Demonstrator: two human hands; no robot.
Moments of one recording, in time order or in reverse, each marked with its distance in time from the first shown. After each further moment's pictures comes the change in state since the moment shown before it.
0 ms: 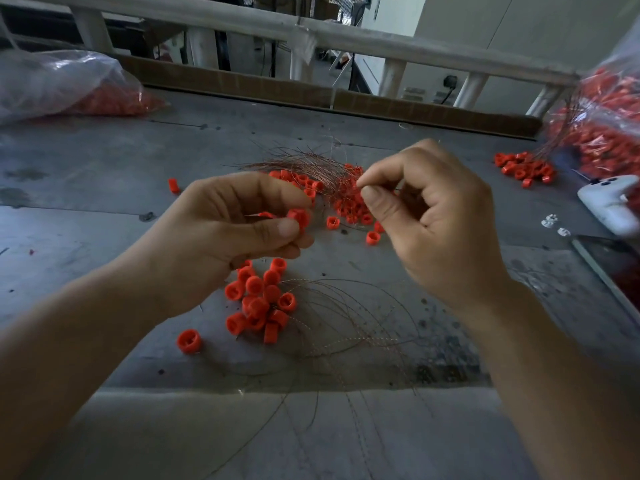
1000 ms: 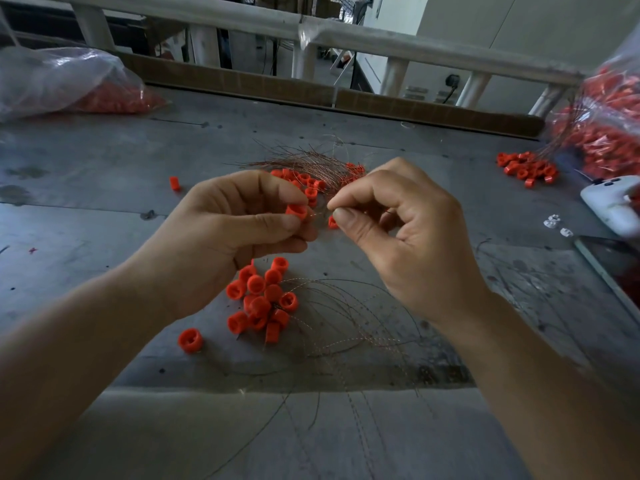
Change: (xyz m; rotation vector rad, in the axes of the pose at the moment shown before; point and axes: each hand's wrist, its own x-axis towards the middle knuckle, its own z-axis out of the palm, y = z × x) left_hand 0.001 0.004 0.008 -0.112 0.117 -0.069; right_hand -0.006 -0.012 0.012 0.182 -0.105 0.107
